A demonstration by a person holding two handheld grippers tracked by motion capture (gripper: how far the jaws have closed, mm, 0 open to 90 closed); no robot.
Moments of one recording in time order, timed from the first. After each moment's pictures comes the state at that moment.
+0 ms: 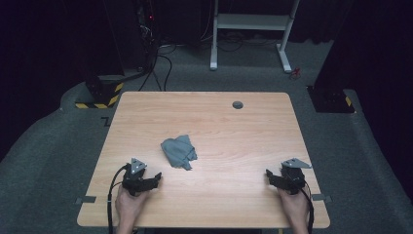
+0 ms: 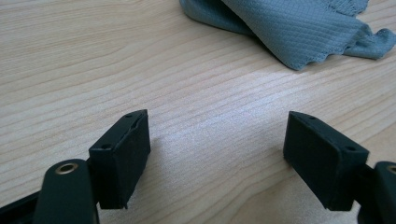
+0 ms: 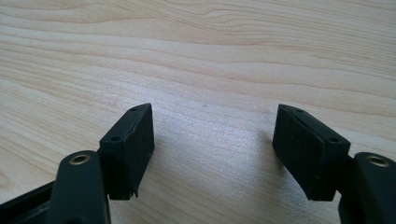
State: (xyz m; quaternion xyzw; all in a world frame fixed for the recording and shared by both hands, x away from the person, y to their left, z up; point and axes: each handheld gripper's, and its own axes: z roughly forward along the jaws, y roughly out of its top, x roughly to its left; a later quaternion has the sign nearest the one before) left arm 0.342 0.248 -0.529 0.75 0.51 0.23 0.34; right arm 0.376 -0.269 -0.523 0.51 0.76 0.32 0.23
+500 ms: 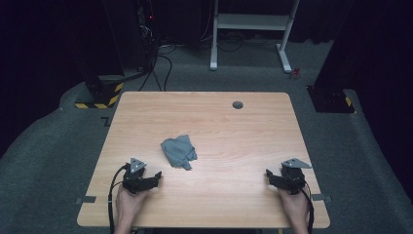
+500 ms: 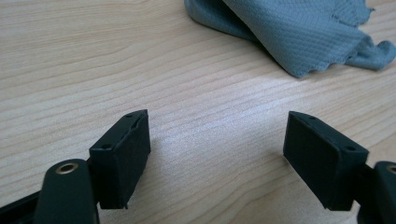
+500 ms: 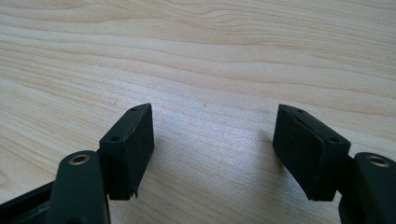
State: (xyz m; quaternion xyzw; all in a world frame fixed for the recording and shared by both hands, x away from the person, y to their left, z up) left arm 0.343 0.248 -0.528 0.74 0.53 0.22 0.35; right arm 0.376 -0.269 -0.523 0.51 0.76 0.32 0.23
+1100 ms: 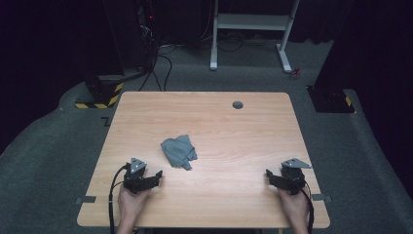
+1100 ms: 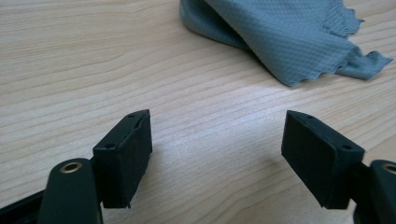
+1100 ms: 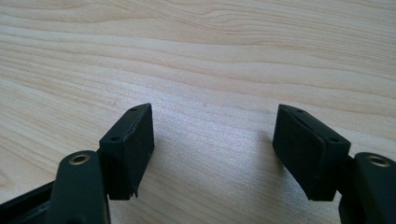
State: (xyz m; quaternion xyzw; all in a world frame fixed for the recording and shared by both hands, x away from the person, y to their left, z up) left arm 0.343 0.244 -0.527 0.74 0.53 0.23 0.36; right arm 0.376 -0.269 -0.523 0.51 0.76 0.32 0.23
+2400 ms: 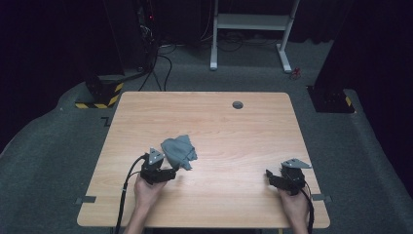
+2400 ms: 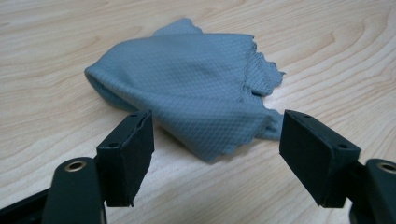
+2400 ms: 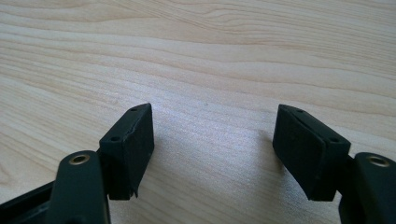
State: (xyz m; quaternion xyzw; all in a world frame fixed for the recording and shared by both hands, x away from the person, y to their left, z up) left arm 0.368 0.193 -0.504 0.76 0.48 0.21 0.39; right arm 0.375 -0.268 -0.523 0.51 0.76 0.32 0.23
